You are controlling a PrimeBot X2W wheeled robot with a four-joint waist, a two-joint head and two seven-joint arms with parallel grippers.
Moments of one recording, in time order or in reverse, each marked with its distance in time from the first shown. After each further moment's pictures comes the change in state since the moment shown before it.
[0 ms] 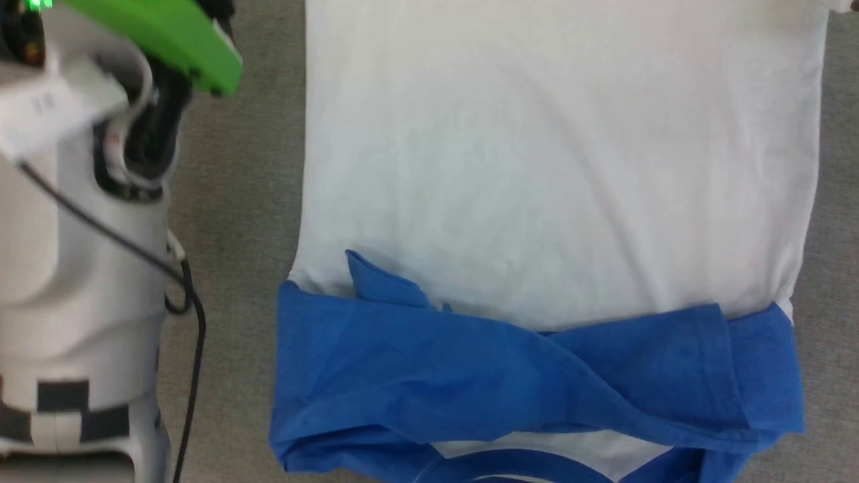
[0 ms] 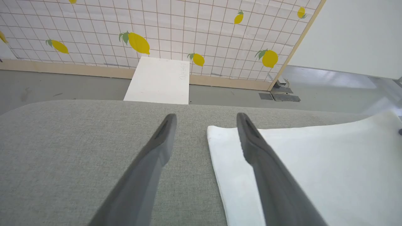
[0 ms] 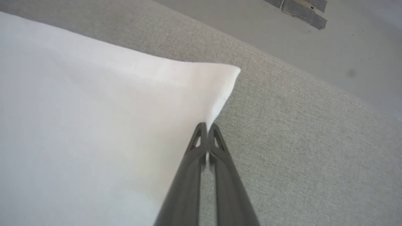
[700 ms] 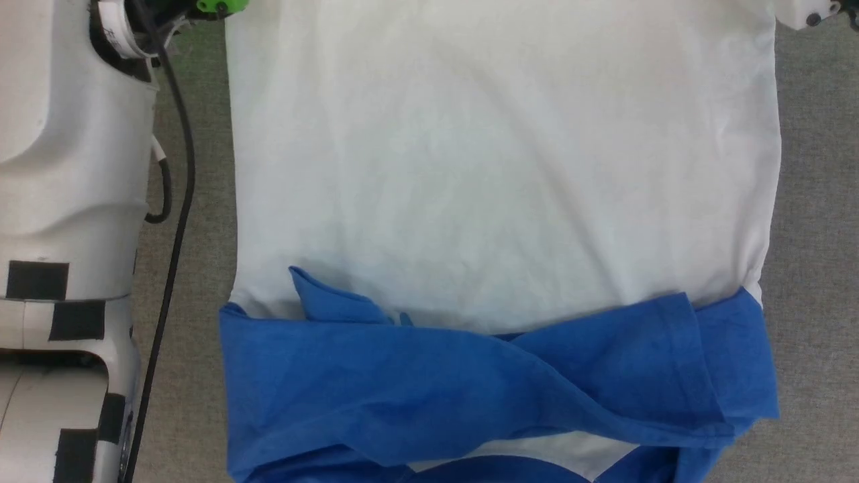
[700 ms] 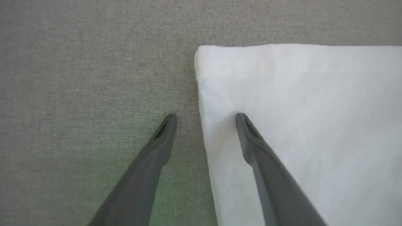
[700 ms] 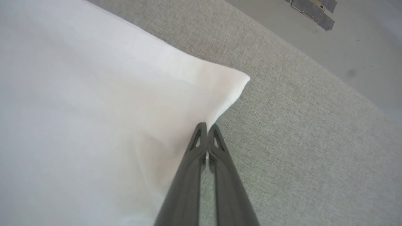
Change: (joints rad) left arm -0.329 0.032 -0.152 0.382 0.024 0.128 0.593; right arm -0.023 -0.048 0.189 -0.050 0.126 0.000 -0.036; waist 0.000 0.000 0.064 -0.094
